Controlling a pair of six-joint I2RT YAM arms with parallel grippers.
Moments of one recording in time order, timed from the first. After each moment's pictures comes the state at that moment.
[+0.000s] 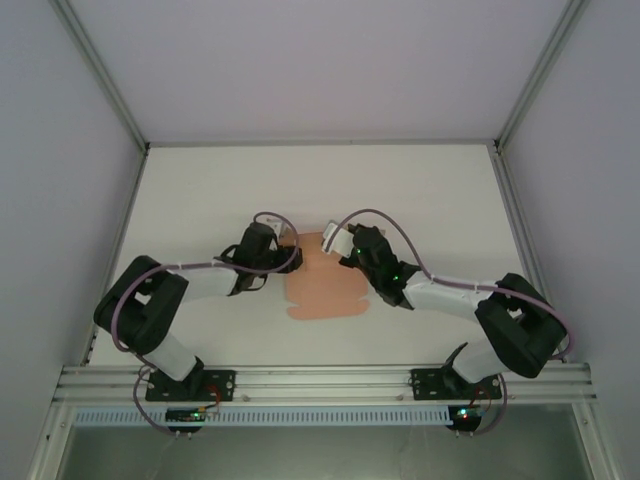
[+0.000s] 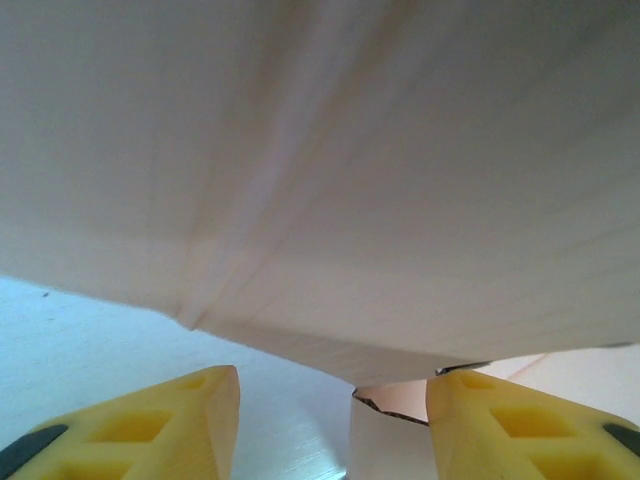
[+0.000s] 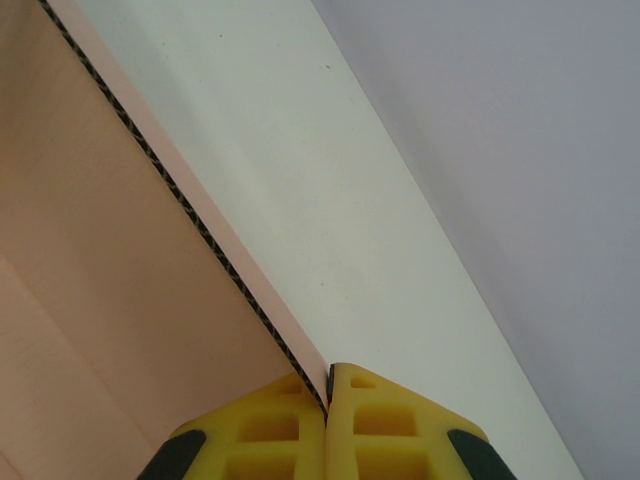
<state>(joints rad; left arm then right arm) -0.58 1.58 0.64 0.22 0.09 -0.52 0.78 1.44 0.65 0.39 0.37 -0.69</state>
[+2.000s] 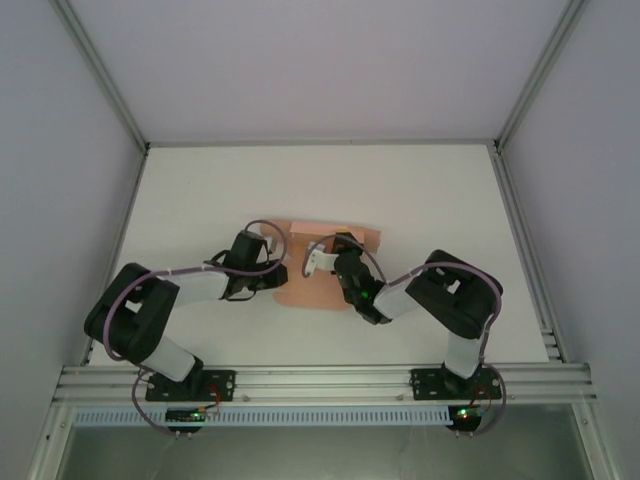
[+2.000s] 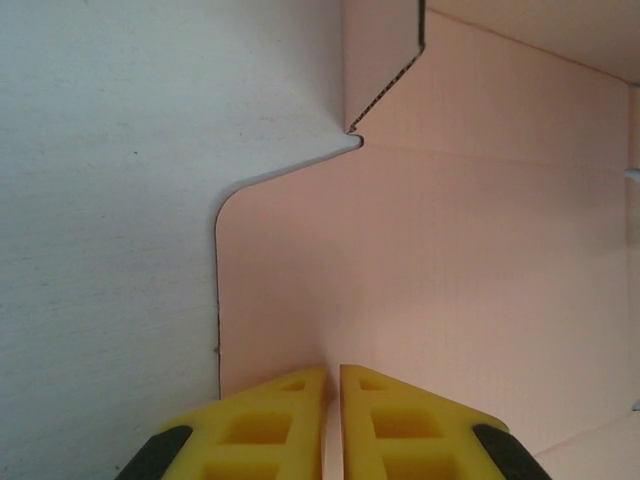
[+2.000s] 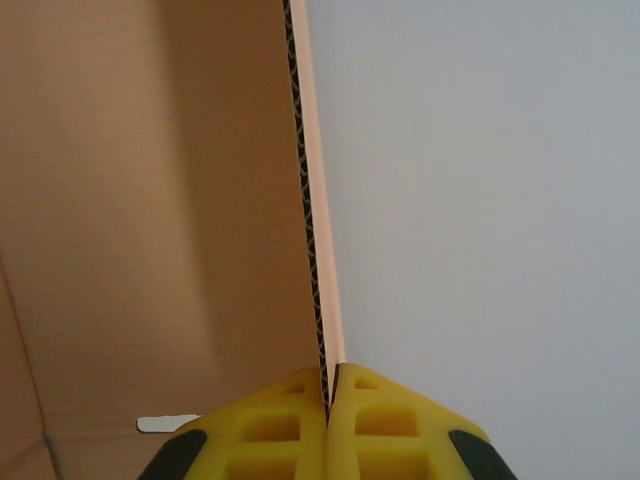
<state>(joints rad) -0.52 1.52 0.58 0.04 0.28 -0.61 0.91 1.82 0.59 1.00 0.74 -1.23</state>
